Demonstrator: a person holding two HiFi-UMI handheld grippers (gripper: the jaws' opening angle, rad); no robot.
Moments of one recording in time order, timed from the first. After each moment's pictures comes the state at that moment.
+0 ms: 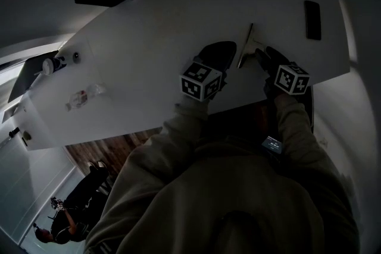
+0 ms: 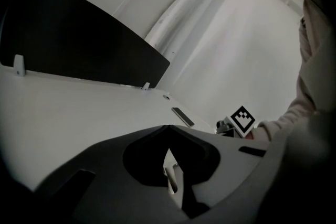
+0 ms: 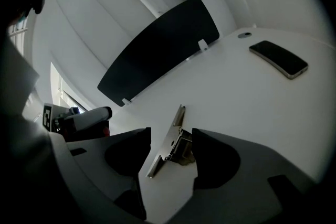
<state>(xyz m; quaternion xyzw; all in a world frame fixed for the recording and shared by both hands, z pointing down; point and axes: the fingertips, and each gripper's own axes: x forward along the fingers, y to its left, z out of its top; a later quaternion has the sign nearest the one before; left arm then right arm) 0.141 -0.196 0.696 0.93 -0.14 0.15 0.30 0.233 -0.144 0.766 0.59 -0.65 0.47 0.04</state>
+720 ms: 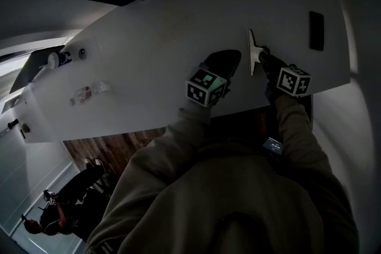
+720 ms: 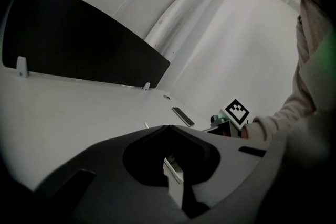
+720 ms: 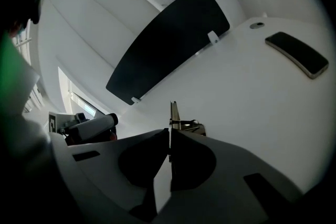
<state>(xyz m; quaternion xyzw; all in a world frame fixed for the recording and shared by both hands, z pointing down) 0.135 -0.192 0.694 0.93 -0.14 0.16 0.30 0.215 -0.162 0.759 0.54 -0.68 0.50 0.03</state>
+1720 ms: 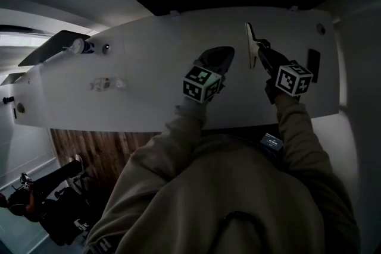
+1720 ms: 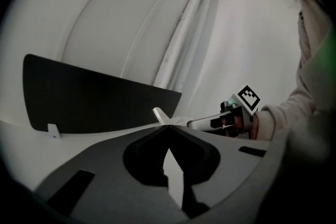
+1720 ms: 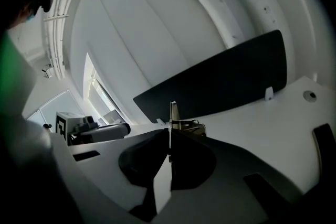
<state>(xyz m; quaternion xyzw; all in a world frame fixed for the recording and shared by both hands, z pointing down) 0.074 -0.274 0.579 0.94 -0.24 0.10 0.22 0.168 -0.268 0.598 0.51 -0.79 0.35 0.06</state>
